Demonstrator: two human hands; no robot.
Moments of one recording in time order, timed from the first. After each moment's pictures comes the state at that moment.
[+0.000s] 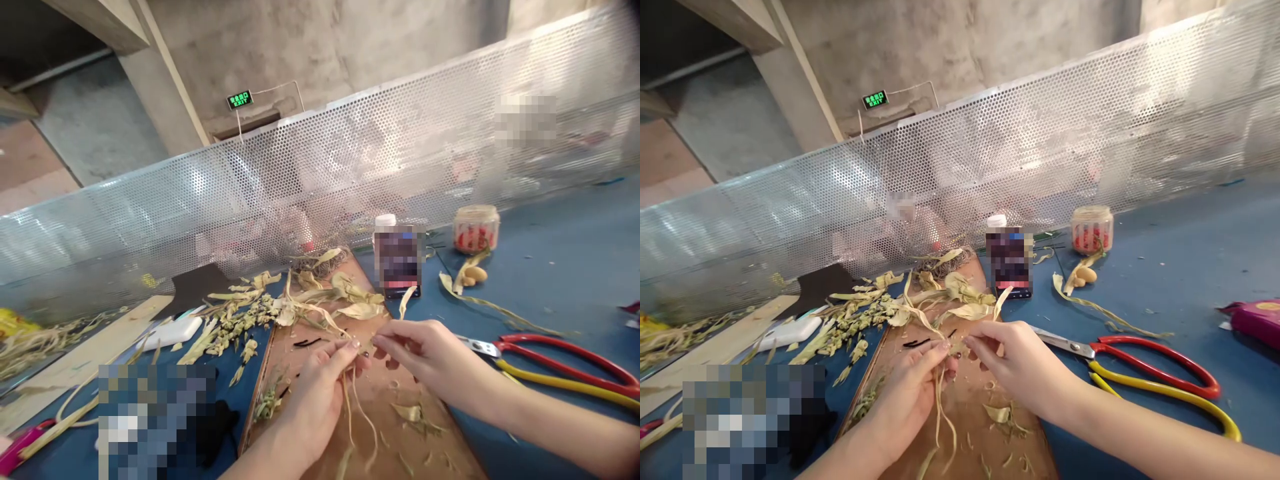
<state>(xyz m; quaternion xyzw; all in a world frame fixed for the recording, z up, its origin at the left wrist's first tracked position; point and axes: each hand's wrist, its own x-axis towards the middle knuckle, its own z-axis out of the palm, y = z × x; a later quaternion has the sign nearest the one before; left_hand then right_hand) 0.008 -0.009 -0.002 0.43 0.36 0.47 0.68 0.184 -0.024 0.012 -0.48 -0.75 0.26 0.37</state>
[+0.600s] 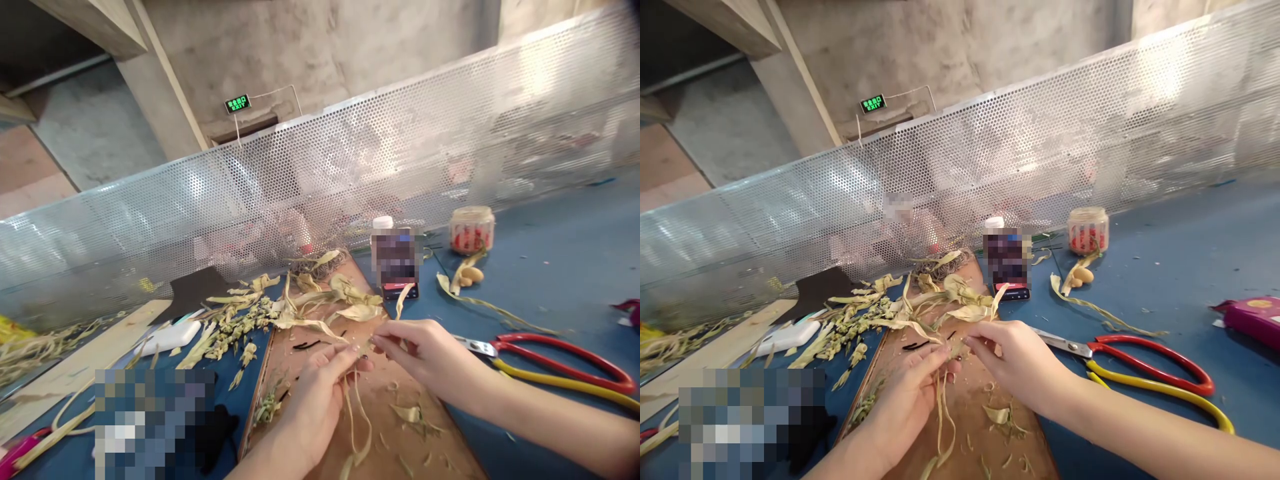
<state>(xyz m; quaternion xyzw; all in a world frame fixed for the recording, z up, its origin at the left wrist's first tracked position) 0.007 -0.012 0.000 0.41 0.36 0.47 0.70 0.184 -0.018 0.007 -0.48 -0.77 0.17 0.38</state>
